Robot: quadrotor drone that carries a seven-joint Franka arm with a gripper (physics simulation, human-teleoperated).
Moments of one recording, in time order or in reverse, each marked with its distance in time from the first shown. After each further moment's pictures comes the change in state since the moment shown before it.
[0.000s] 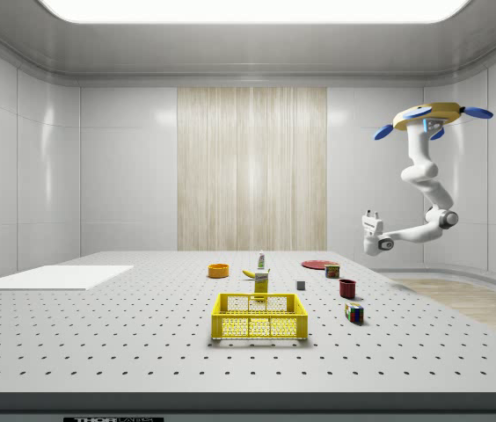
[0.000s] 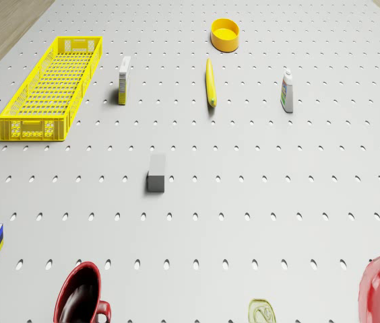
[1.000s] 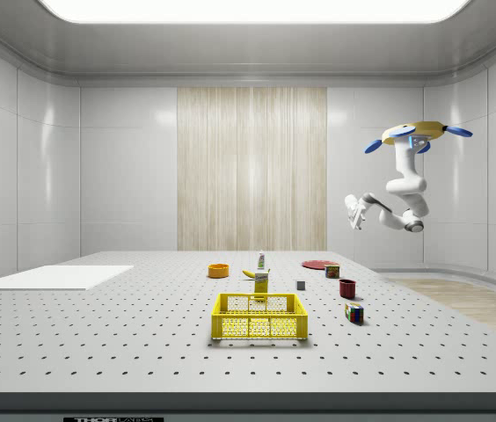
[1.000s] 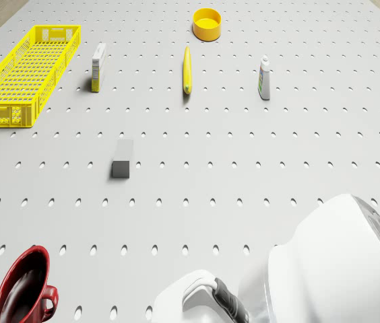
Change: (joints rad) arm -0.523 -0.170 0.908 -0.699 -1.531 -0.048 0.446
